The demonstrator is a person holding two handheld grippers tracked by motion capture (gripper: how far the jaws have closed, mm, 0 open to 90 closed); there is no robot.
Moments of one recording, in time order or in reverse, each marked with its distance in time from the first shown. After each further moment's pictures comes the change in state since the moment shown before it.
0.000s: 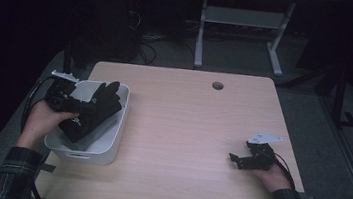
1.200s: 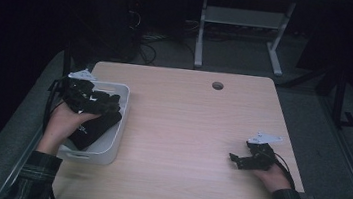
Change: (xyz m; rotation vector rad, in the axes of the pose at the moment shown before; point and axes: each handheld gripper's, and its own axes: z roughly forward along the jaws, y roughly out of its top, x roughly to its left) left arm -0.076 0.033 0.015 -0.194 0.045 0.134; right arm 0.000 0.000 0.000 -0.001 -0.002 0.001
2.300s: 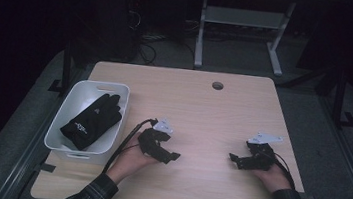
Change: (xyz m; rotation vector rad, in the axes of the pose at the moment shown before) left arm -0.131 -0.045 0.153 0.172 -0.220 0.251; right arm 0.000 0.000 0.000 0.000 0.001 -0.001
